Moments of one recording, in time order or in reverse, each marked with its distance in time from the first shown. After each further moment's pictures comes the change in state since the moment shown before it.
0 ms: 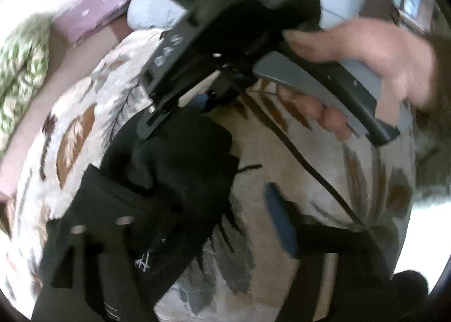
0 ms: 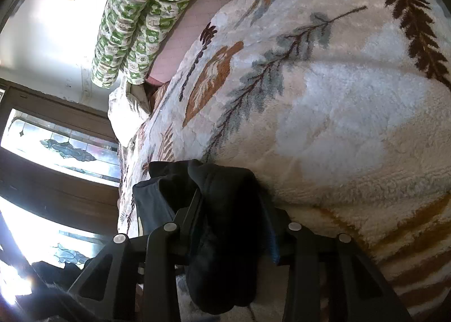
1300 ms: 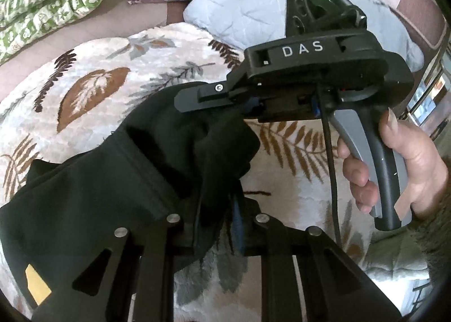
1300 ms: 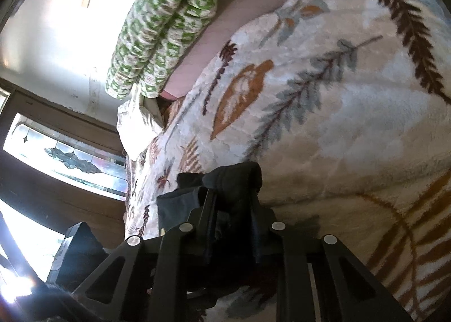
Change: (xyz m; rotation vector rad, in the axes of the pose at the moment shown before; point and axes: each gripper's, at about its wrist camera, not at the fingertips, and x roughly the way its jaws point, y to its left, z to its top) left arm -0.021 0.066 -0.017 -0.481 -0.120 -0.188; right arm -0.018 0.059 -0.008 -0.017 -0.099 0.003
